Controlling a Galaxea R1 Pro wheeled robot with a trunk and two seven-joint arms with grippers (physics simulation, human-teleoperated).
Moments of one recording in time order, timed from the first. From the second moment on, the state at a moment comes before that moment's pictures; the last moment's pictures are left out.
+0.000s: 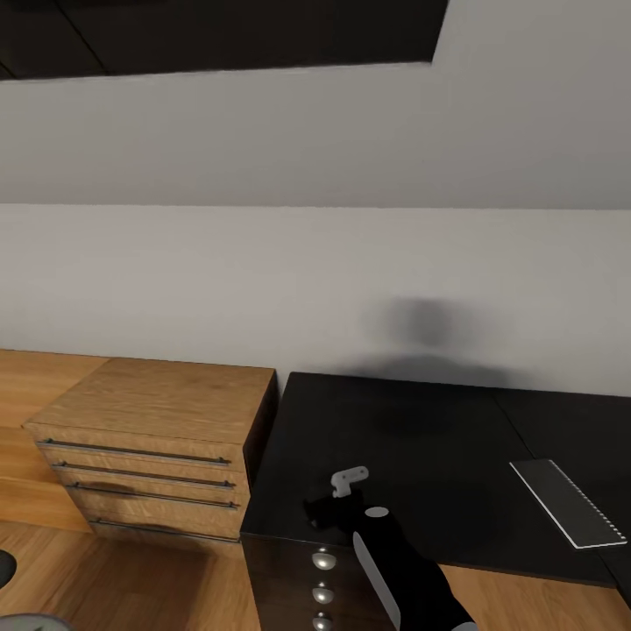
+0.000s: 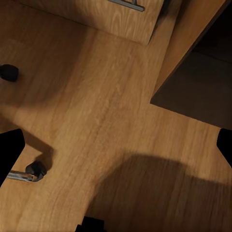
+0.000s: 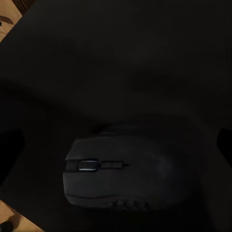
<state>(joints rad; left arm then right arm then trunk) -0.25 0.02 -0.50 -0.05 0.72 -0.47 0.01 -0.42 0.17 0.33 -0.93 -0.09 0.44 0.02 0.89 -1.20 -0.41</state>
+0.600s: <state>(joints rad) -0.25 0.01 -0.50 -0.05 0.72 -0.51 0.01 -0.42 0.17 0.33 -0.91 -0.09 0.44 -0.03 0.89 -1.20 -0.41</state>
